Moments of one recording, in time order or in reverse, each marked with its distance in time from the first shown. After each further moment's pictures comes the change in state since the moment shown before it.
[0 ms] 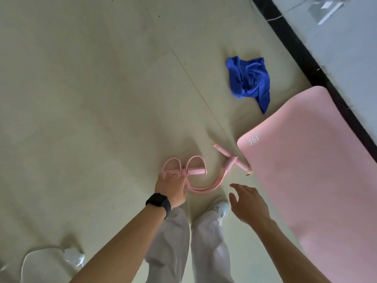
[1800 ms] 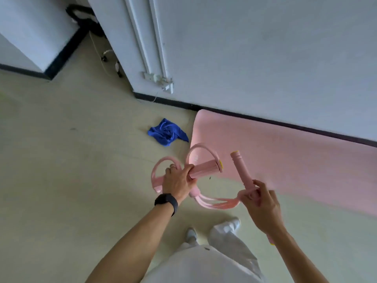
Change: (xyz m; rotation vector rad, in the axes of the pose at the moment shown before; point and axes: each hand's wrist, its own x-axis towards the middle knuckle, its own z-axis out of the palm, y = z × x) left_hand -0.252 0.143 -0.208 0.162 0.458 0.528; right_hand -0.392 -0.030 -0.085 0.985 0.944 0.490
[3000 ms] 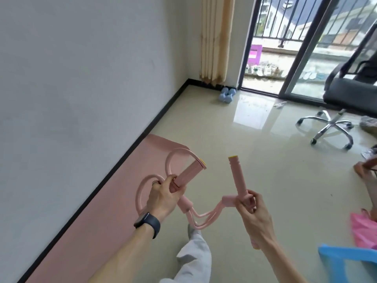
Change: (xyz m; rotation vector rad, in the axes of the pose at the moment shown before) left_hand -0.280 0.793 0.263 0.049 -0.459 1.016; right_hand -0.285 0.497 -0.462 0.791 1.128 0.790
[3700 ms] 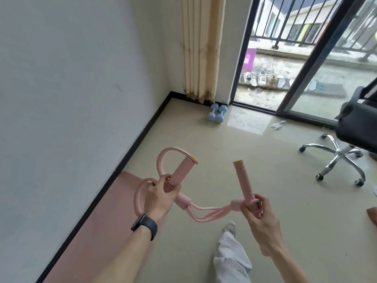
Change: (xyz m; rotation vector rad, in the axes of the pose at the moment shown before) left_hand 0.500 0.199 0.035 -0.143 -0.040 -0.014; right_hand 0.488 -0.172 0.011 -0.051 0.058 0.041
